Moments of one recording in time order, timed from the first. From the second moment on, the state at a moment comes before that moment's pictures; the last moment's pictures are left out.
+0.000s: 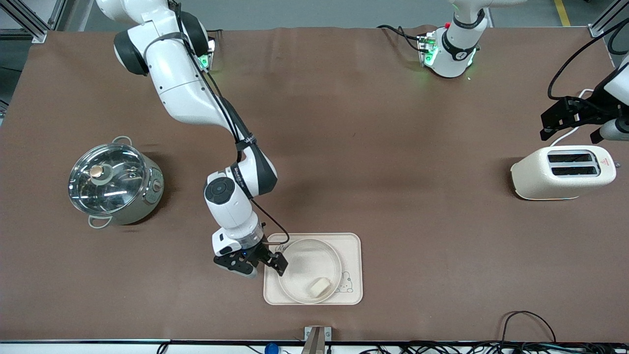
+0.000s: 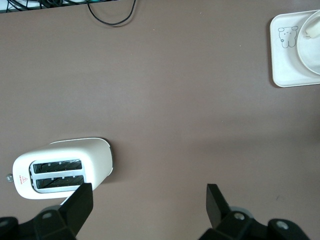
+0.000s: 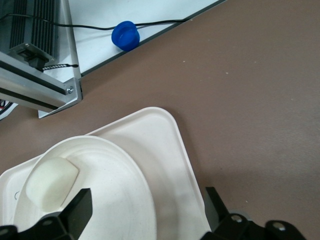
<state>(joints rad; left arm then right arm) -0.02 0.04 -0.07 -1.45 0.03 1.58 0.01 0.53 1.07 -0.13 -1.07 0.13 2.64 0.76</state>
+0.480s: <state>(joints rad) -0.02 0.04 -0.07 -1.45 0.03 1.57 0.01 0.55 1.10 -0.13 -1.07 0.13 2.64 0.69</state>
